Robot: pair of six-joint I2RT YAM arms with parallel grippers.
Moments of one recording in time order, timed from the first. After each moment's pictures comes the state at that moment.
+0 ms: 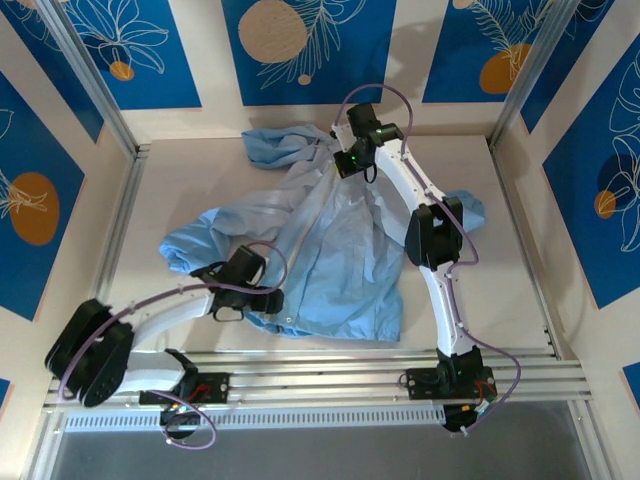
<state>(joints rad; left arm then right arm) -0.67 1.32 0.60 -0.45 0.09 -0.47 0.35 2.42 2.39 -0.98 -0.16 -0.12</state>
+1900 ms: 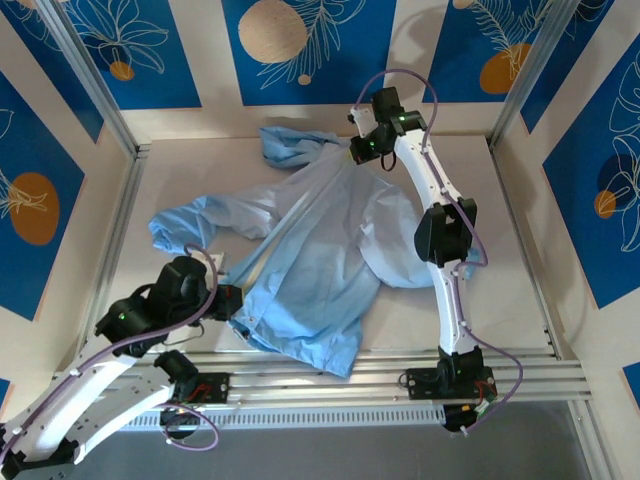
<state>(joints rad) -0.69 0.60 0.77 -0.92 0.12 -0.59 0.25 2.42 2.52 -1.06 -0.26 -0.15</state>
